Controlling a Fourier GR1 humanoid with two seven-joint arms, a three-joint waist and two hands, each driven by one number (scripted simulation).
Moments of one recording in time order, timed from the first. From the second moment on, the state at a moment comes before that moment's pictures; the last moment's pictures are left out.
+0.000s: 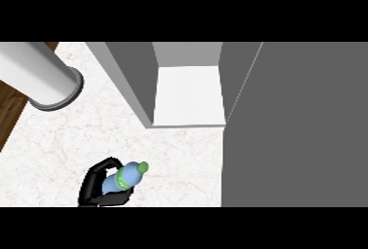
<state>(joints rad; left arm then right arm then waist) -0.14 0.06 0.18 -0.63 -0.15 -0.08 -0.99 1.03 -0.29 0.40 -2.50 -0.03 0.25 -0.41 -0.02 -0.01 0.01</state>
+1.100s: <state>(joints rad) -0.36 0.00 -0.36 -0.94 0.27 0.28 -0.55 1.04 -0.32 0.36 -2.49 -0.04 0.23 -0.44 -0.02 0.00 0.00</state>
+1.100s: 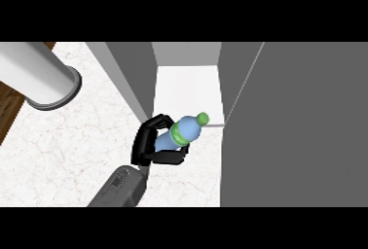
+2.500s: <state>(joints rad) -1.02 0.01 -0.35 -0.32 0.39 0.75 -0.37 1.05 -0.34 0.22 -2.47 -0.09 0.33 -0.52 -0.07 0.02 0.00</state>
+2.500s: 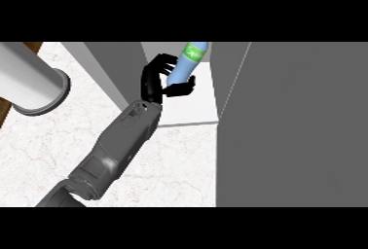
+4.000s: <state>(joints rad) -1.02 0.00 -0.27 -0.48 0.63 0.43 -0.66 1.06 -0.32 0.25 -2.48 -0.11 0.39 -0.50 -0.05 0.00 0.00</state>
